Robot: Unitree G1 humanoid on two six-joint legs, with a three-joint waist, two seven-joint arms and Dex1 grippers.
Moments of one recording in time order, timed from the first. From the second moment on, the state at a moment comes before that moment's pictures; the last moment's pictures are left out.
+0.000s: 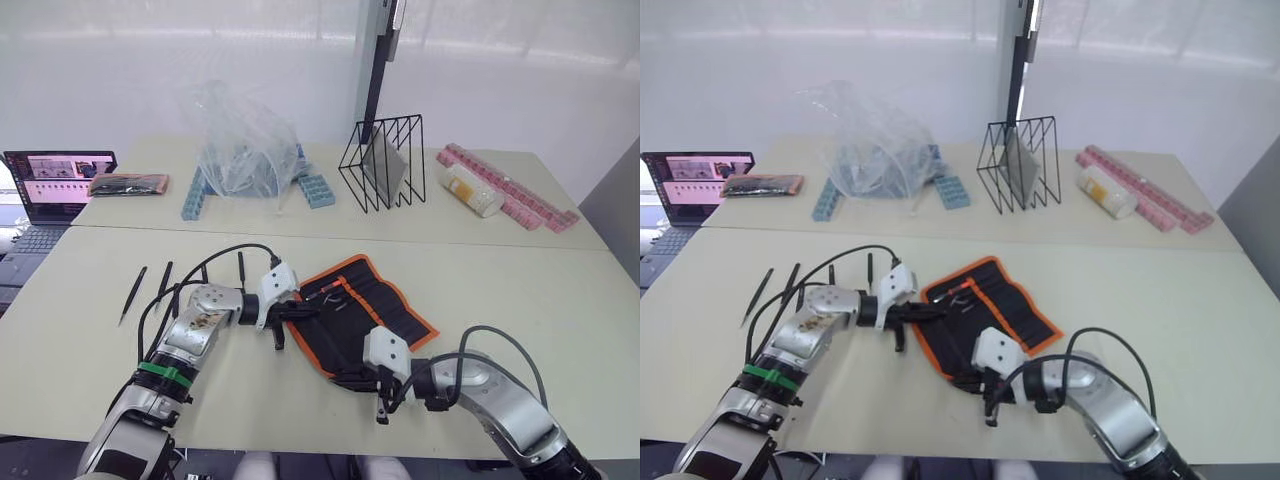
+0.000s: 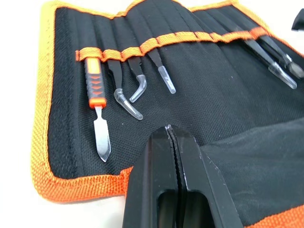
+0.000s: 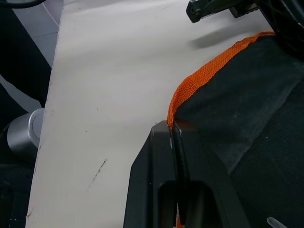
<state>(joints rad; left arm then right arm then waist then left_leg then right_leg) -0.54 0.47 -0.28 0.28 -0.16 0.20 -1.09 -0.13 -0.61 0.35 -0.45 0.31 0.54 0.91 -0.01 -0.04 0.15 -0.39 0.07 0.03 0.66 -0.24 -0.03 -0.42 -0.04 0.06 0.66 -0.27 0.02</state>
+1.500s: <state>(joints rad) -0.50 0.48 -0.26 0.28 -0.14 0.14 -1.08 -0.16 -0.47 0.28 -0.28 0.43 0.71 0.82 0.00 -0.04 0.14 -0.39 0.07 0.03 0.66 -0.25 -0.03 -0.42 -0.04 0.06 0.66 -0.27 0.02</state>
